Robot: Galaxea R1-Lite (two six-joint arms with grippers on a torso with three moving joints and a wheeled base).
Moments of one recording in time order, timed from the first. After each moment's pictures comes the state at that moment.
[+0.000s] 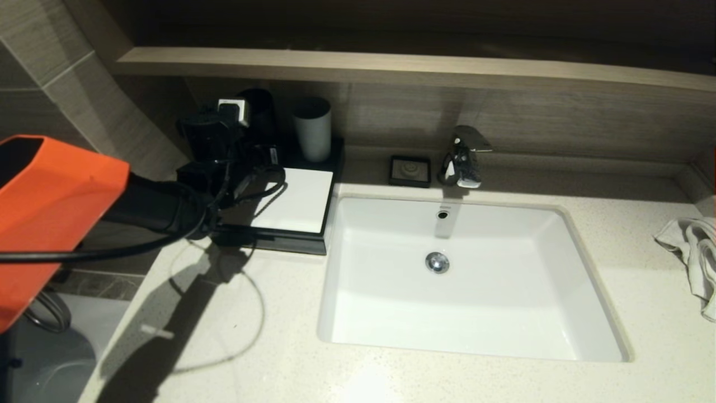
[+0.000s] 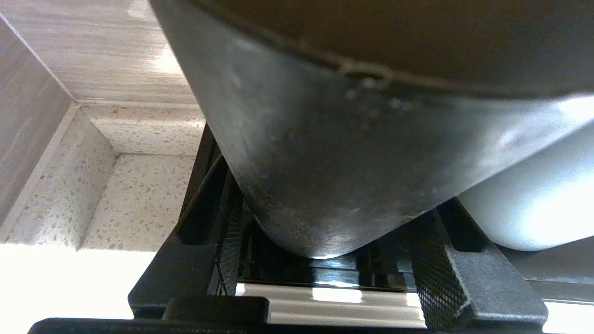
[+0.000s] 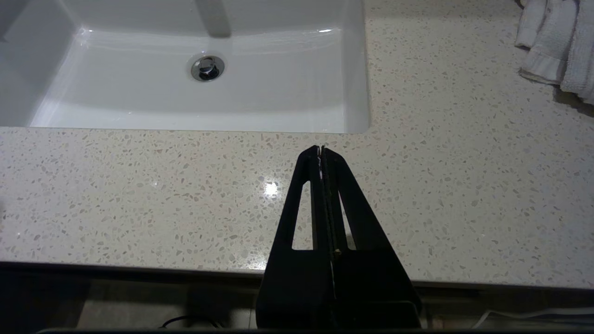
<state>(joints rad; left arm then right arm) -0.26 2.11 -1.43 -0.81 0.16 0.02 0.00 0.00 0.00 0.00 -0.01 0.04</state>
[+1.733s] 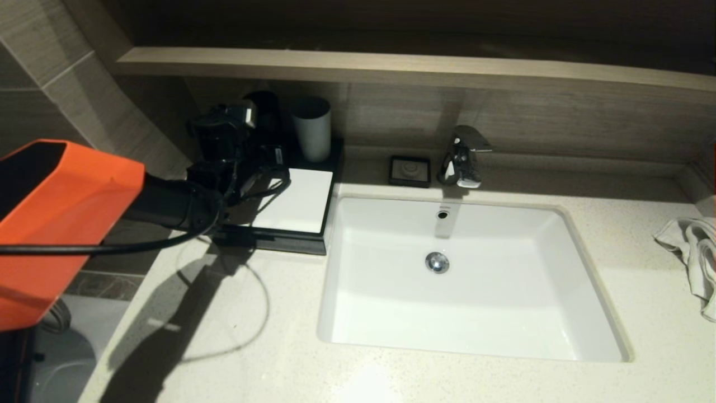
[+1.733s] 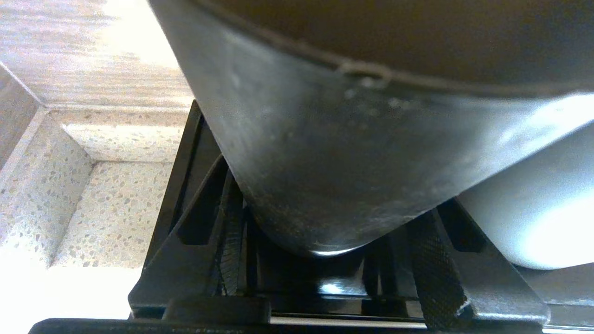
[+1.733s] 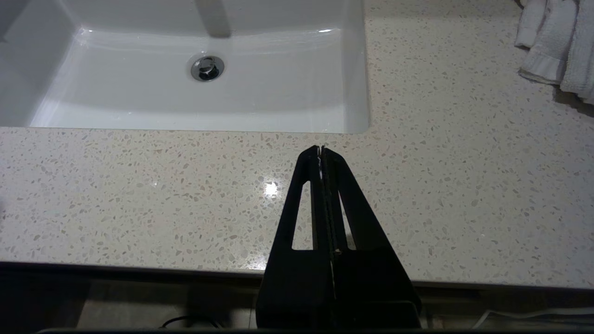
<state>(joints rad) -0.26 2.17 -1.51 -0.77 0.14 0.03 0.00 0.00 0.00 0.00 -0.01 0.04</state>
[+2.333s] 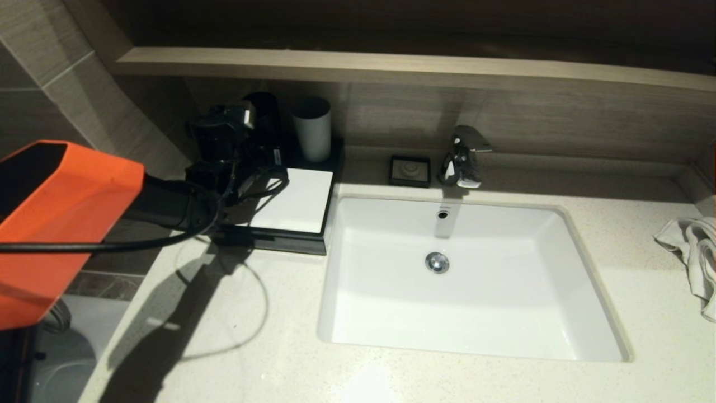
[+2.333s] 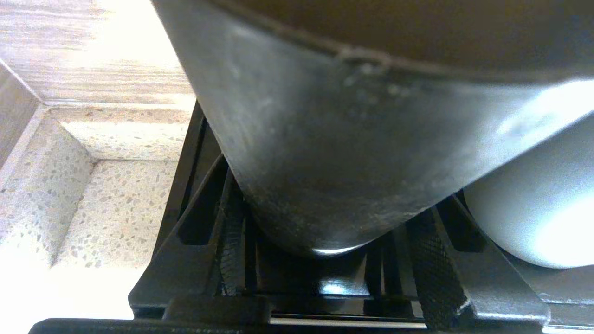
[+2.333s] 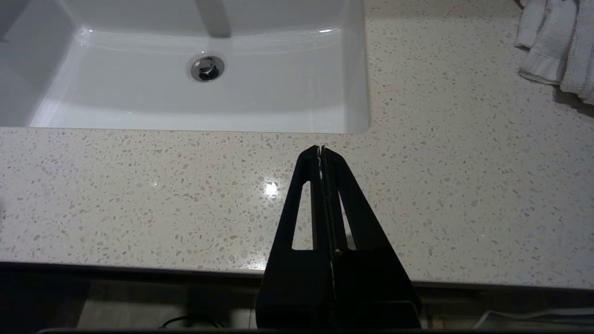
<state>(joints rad) -0.25 2.17 -1.52 -0.77 0.12 0.03 0.00 0.00 0.00 0.00 -0.01 0.04</state>
